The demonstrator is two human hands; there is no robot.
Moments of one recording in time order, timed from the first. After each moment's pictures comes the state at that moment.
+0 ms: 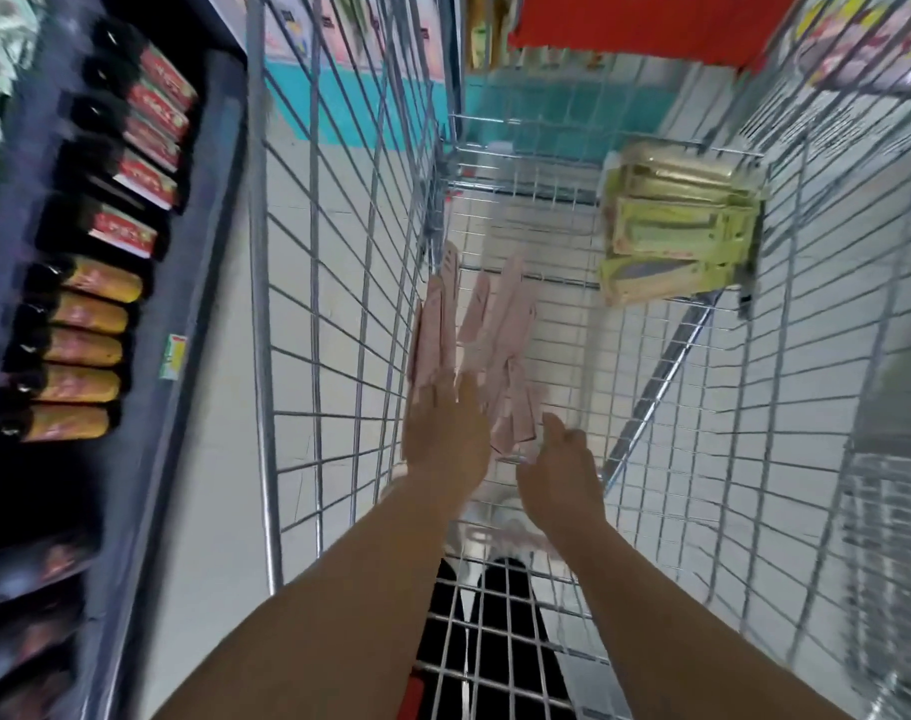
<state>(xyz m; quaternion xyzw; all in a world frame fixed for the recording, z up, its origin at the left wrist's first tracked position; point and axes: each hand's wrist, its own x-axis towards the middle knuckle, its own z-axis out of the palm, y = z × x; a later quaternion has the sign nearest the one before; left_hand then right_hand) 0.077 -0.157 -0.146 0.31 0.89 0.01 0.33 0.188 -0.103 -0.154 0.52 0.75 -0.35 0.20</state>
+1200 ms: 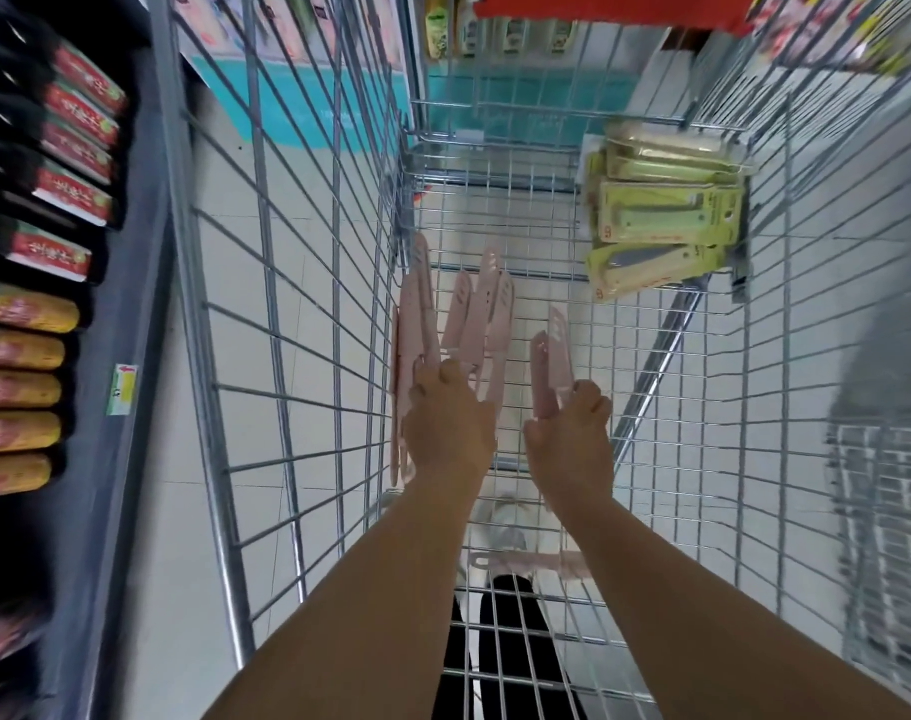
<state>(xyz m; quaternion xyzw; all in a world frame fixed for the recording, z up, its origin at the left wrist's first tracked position) 0.066 -0.131 -0.171 0.25 0.92 0.05 0.29 0.167 -0.084 -0.183 0.57 0.79 -0.24 0.06</state>
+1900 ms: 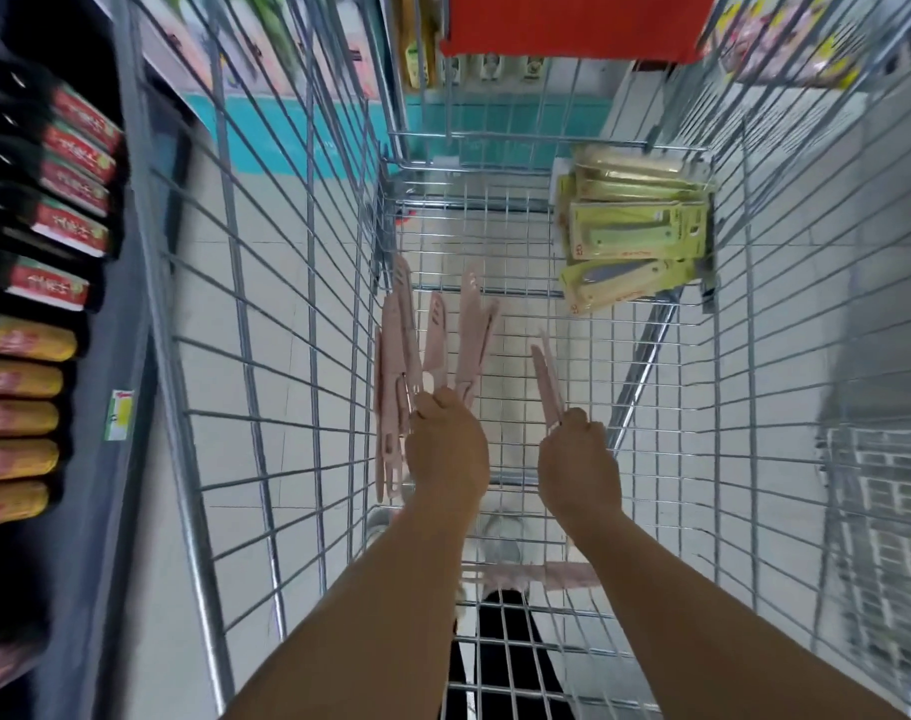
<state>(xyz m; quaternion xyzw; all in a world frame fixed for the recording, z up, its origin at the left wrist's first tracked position) 0.084 -0.121 -0.163 0.27 0.91 -0.04 0.32 0.186 -0.069 -0.176 0.61 0.73 -0.27 0.14</state>
